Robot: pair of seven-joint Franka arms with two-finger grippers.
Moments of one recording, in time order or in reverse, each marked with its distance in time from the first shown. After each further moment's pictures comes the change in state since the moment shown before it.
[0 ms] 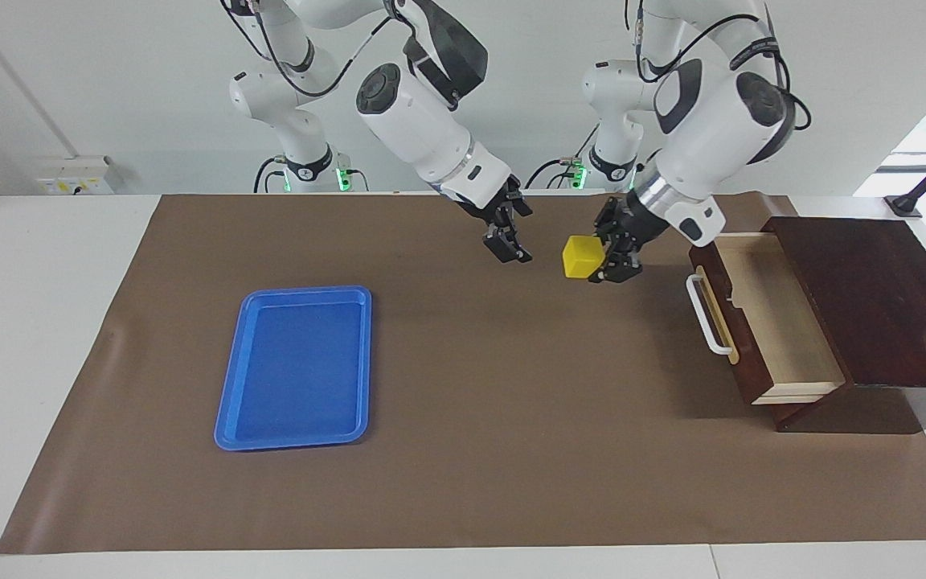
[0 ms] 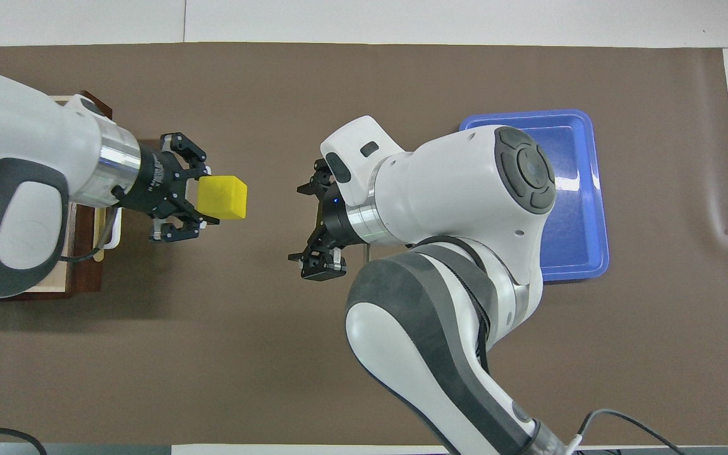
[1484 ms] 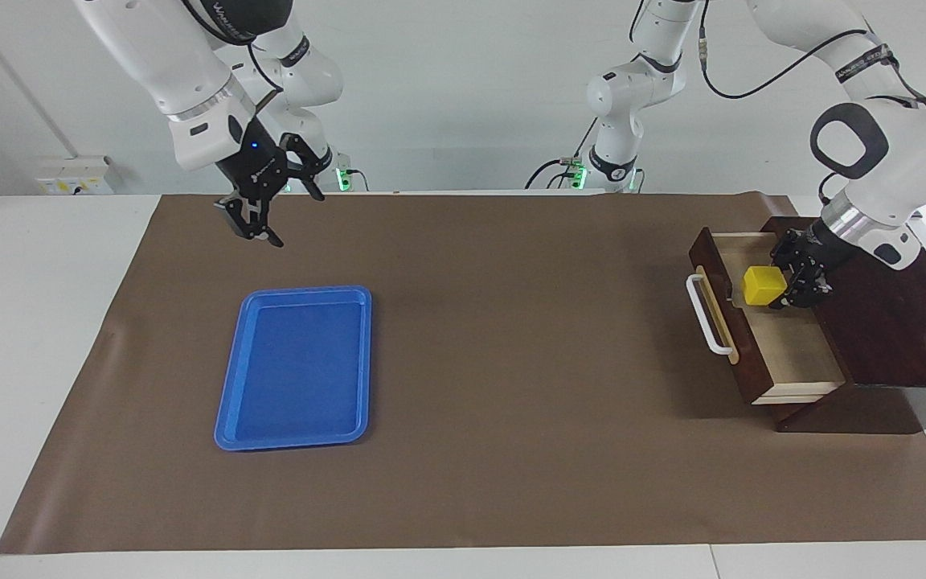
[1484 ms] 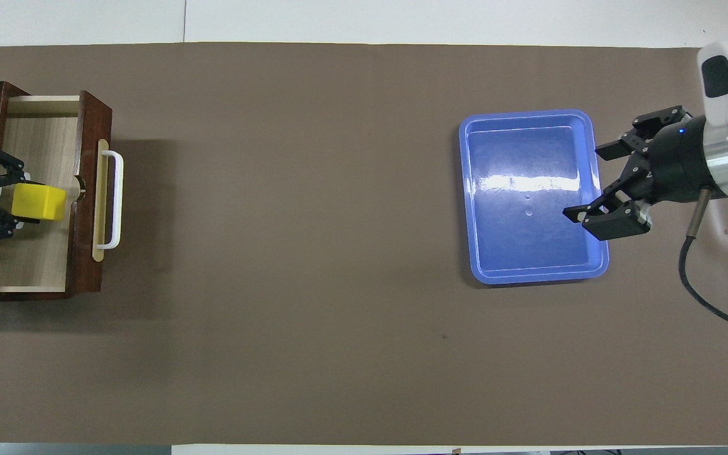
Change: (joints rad) left arm 0.433 0.062 -0.004 -0.114 0.163 0.138 0.513; right arm -0.480 -0.239 -0.024 0.012 -0.383 -0.460 0.259
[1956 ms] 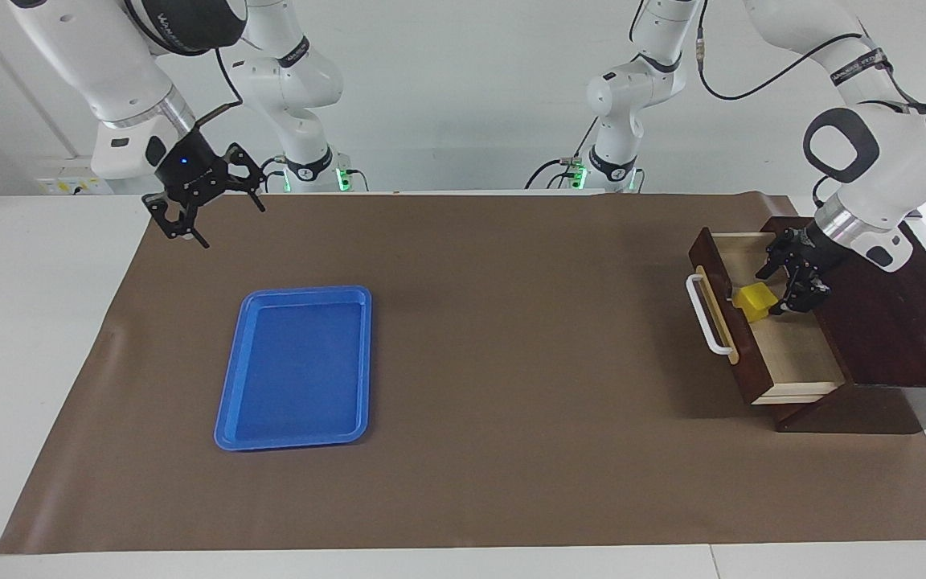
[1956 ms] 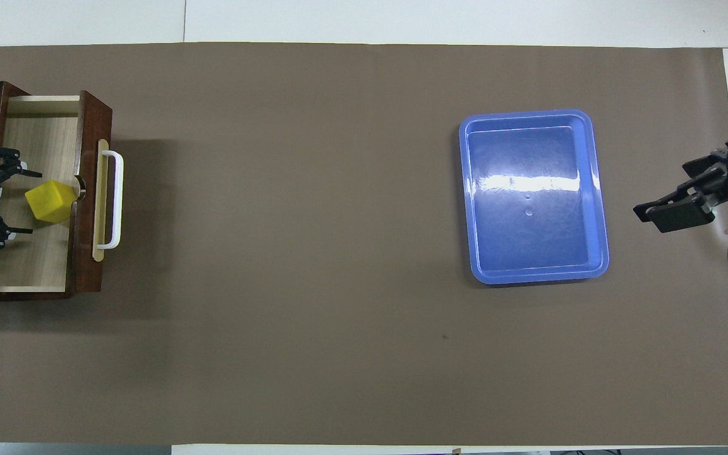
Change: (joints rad) left arm 0.000 -0.010 -0.001 0.018 0.000 -0.011 0.006; right arm -0.070 -0.001 -0.029 0.004 -0.155 -0.079 0.256
